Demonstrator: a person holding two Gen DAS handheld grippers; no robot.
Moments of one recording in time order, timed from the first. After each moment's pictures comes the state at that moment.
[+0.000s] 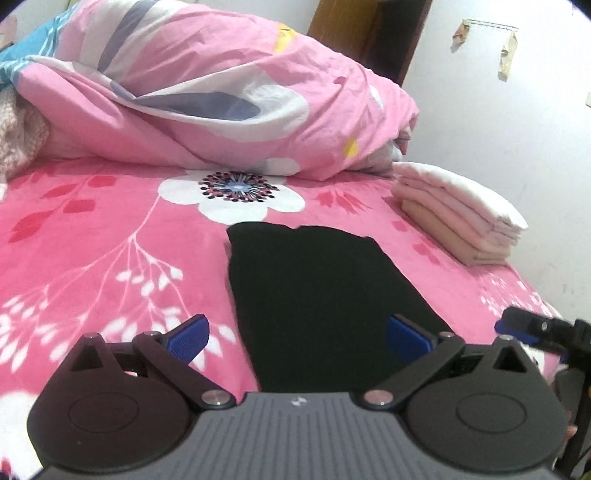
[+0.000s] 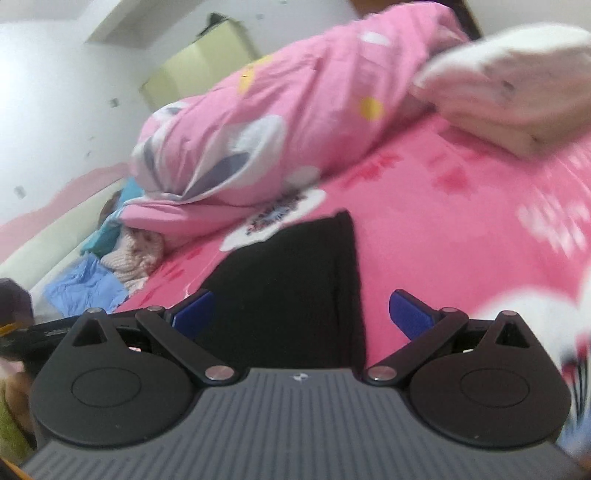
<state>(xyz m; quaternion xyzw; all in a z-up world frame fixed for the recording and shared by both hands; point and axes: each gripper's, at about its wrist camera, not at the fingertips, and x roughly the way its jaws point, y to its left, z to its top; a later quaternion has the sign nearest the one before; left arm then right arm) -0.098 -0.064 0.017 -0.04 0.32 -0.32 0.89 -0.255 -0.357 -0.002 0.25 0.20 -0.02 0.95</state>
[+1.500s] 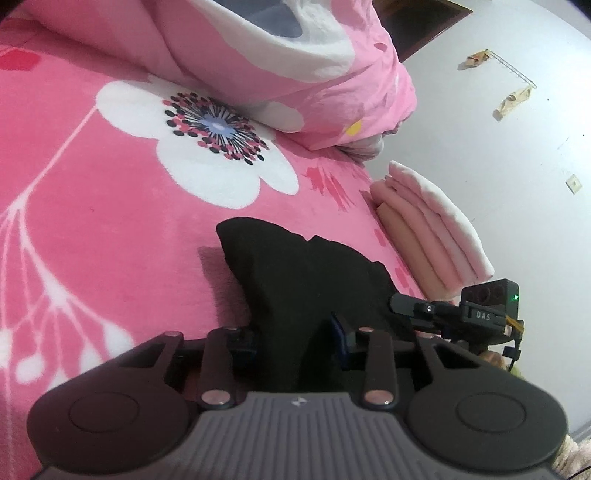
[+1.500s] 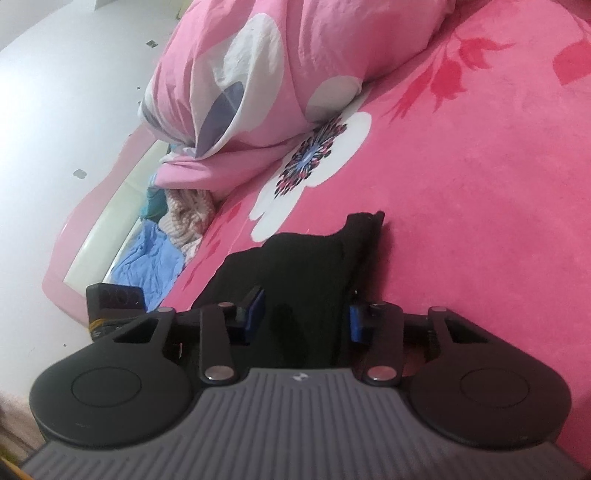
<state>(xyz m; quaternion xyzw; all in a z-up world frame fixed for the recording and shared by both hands) 0.059 -0.095 -0.047 -0.19 0.43 -0.44 0.77 -0.053 -0.455 -0.056 0.36 0.33 0.21 0.85</state>
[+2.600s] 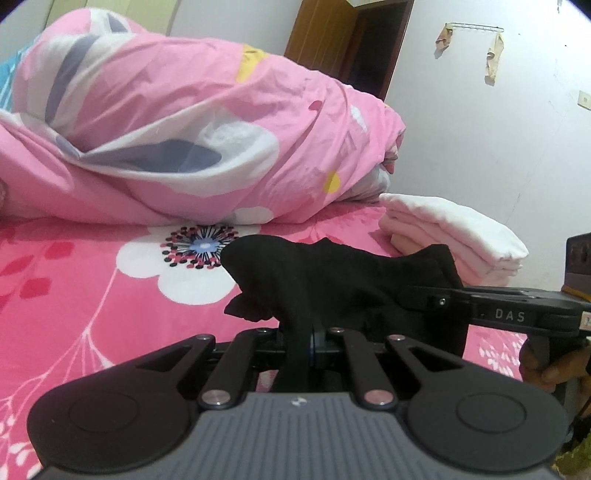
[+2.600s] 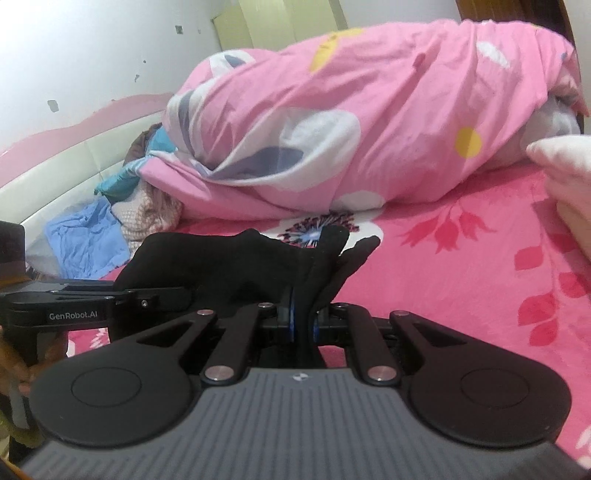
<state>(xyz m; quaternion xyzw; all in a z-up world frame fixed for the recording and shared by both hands) -0.067 -0.134 0.074 -0.02 0.29 -0.34 0.90 -0.133 -0.368 0.057 0.13 0.23 0.08 0.96</state>
